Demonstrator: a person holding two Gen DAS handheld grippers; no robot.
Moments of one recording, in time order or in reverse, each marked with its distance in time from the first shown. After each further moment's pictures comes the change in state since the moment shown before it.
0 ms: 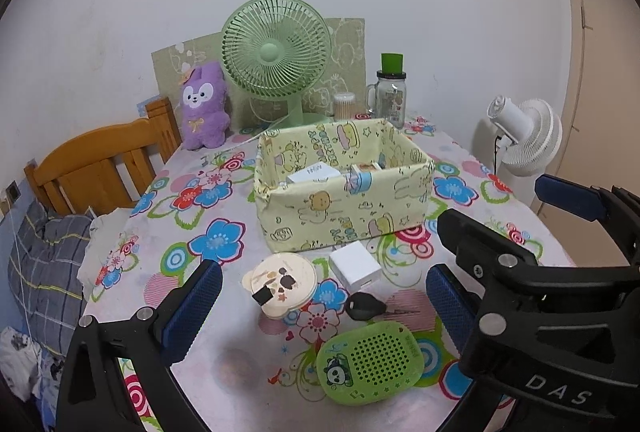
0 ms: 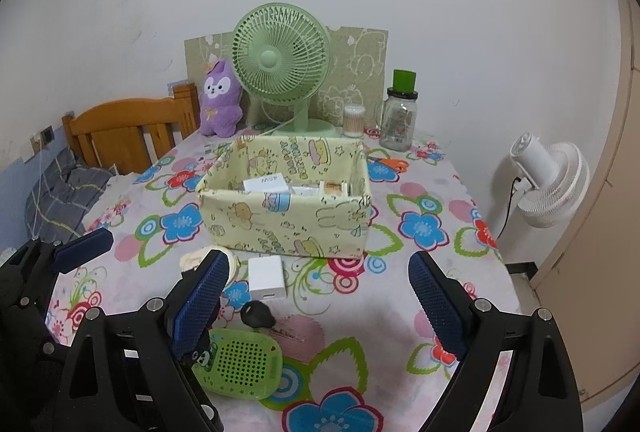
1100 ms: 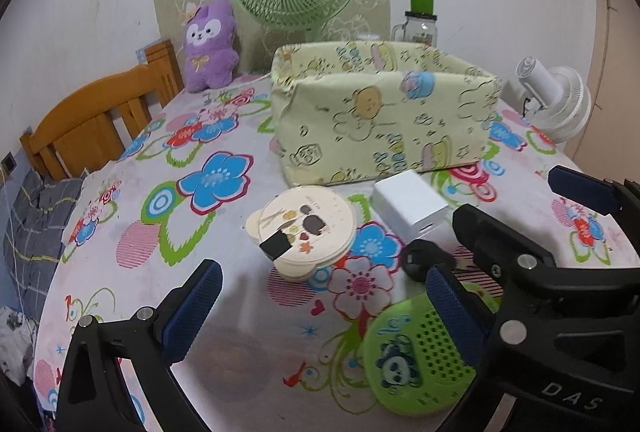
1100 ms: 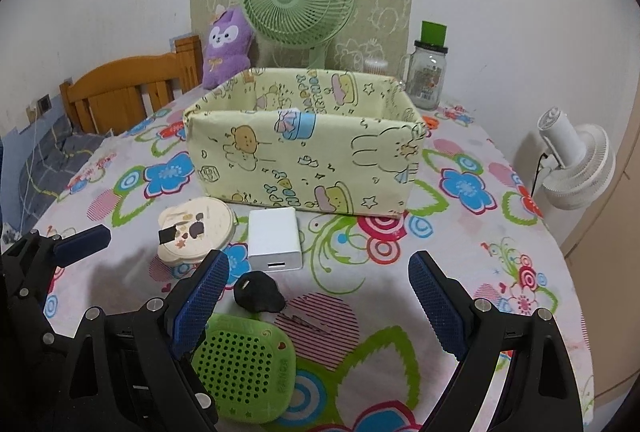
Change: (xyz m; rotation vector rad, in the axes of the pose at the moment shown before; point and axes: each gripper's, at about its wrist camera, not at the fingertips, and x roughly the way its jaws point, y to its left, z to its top) left arm 0.076 0.029 -0.045 -0.028 0.136 0.035; right arm 0.080 0.024 -0.040 -0.035 0.093 0.020
